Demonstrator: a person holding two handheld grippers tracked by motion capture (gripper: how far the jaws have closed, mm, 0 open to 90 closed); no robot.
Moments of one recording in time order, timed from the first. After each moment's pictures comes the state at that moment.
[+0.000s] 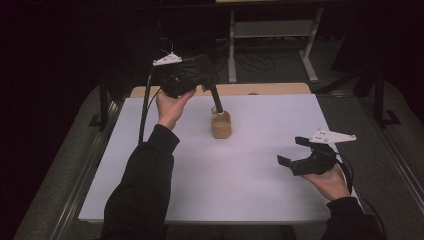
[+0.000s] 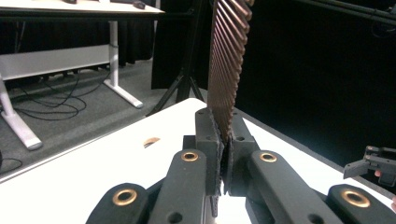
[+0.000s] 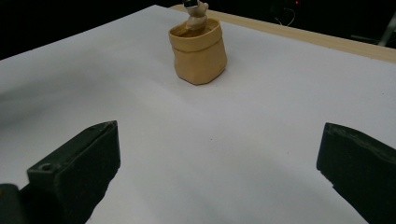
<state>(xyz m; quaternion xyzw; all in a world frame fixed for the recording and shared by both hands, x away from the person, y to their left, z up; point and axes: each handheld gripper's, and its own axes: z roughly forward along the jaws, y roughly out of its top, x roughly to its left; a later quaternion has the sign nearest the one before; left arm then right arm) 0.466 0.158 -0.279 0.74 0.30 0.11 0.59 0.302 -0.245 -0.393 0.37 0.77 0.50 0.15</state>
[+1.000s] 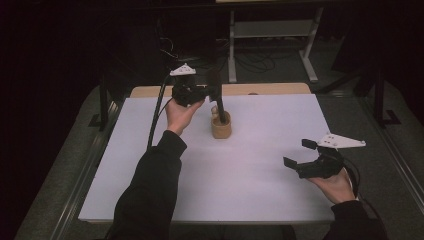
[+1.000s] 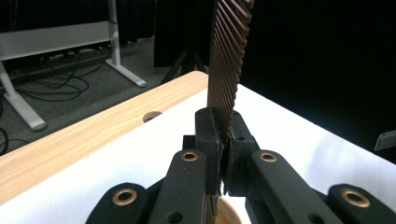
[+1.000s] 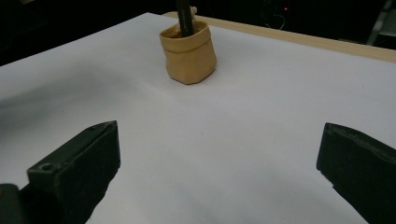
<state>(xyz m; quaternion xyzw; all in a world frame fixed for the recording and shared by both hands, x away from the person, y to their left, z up) 0.471 0.137 -0.315 0.77 0.30 0.11 0.55 0.293 -0.260 -0.399 0.38 0.75 0.51 0.16</state>
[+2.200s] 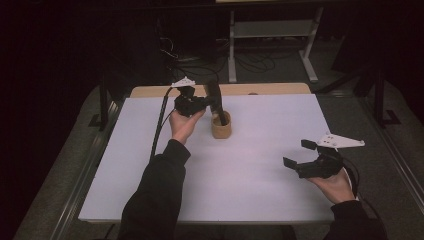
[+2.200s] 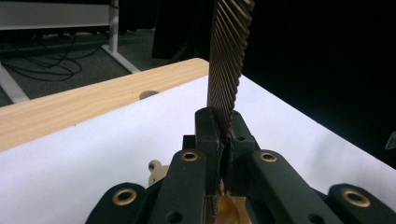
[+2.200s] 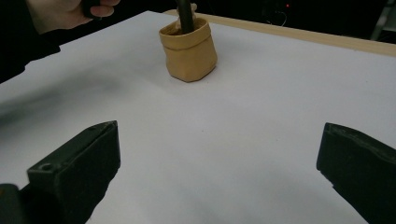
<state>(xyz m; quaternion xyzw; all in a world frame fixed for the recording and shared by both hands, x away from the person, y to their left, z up) 0.475 0.142 -0.361 0.74 0.35 0.07 0.57 0.295 -0.260 -0.402 0.38 0.75 0.51 0.15</state>
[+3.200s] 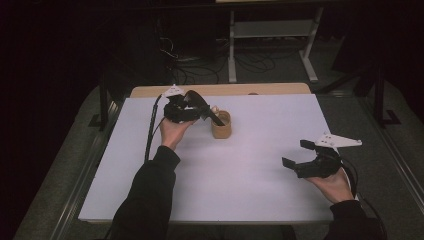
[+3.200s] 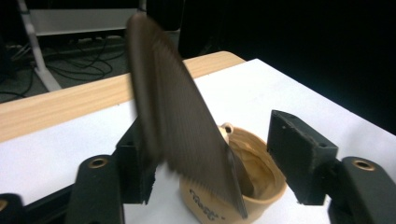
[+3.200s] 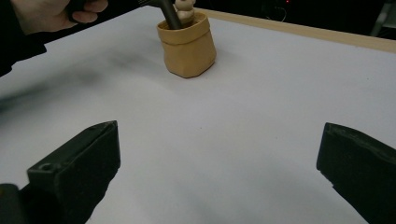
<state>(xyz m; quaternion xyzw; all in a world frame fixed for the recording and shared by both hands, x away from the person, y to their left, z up) 0.457 0.174 -0.375 0.75 0.36 0.11 0.55 0.297 -0.258 -0.404 0.39 0.76 0.51 0.15</state>
